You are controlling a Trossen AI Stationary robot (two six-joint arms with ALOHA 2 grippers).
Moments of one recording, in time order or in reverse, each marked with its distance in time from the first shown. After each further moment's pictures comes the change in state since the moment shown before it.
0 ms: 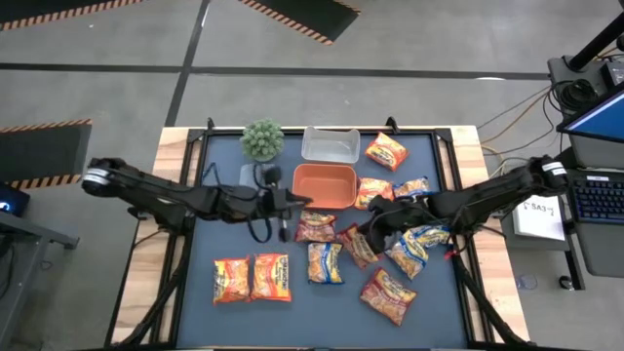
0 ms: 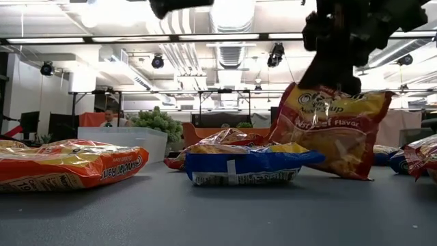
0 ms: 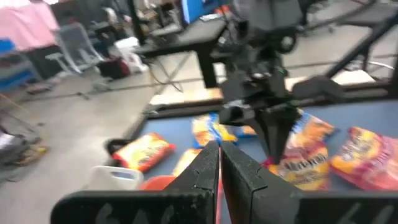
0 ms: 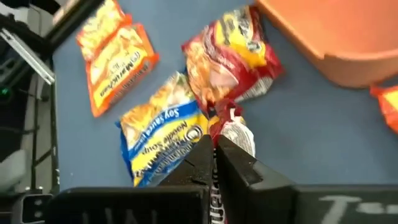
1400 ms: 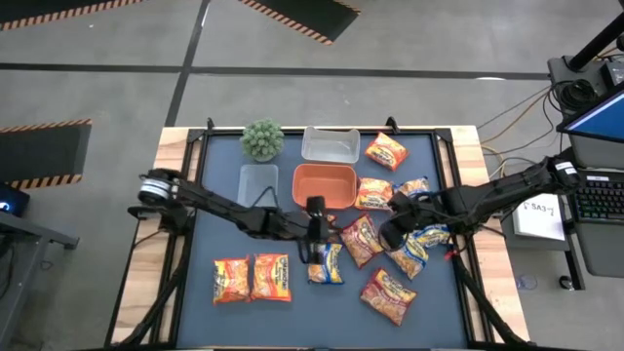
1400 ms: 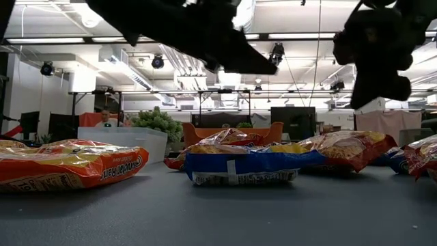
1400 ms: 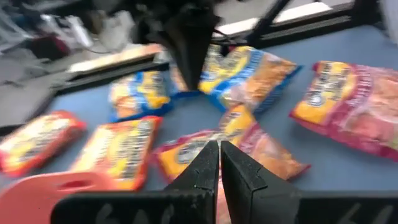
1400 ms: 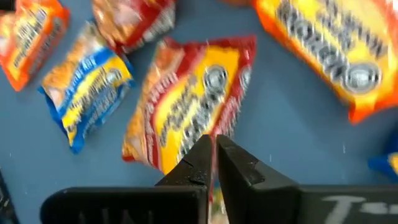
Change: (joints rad) left arm 0.003 0.559 0.131 0.252 0.207 0.004; right arm 0.011 -0.161 0.001 -0.485 -0.022 0.216
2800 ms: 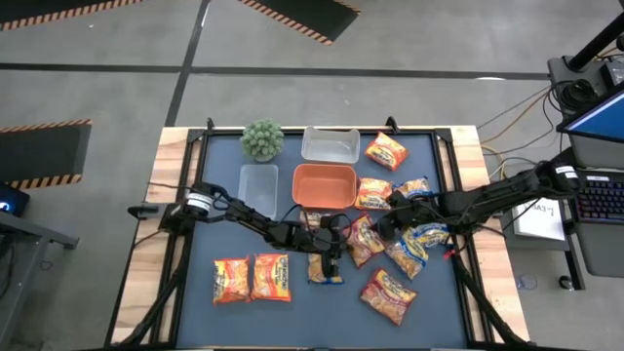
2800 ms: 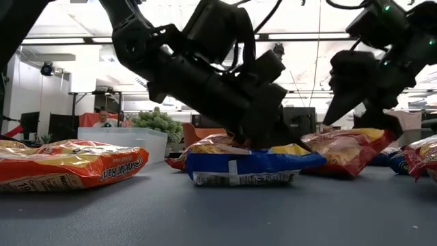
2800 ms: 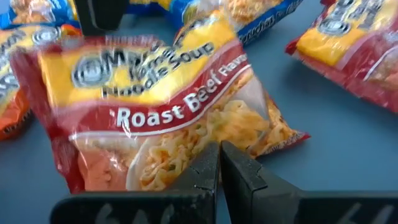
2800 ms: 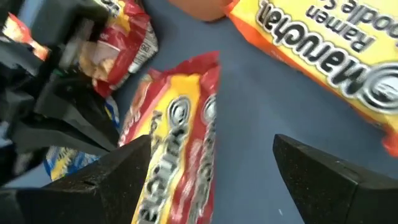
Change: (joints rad) left arm -0.001 0.343 0.138 0.051 0.067 -0.215; right arm -0.105 0.050 -0.288 0.535 0.013 0.041
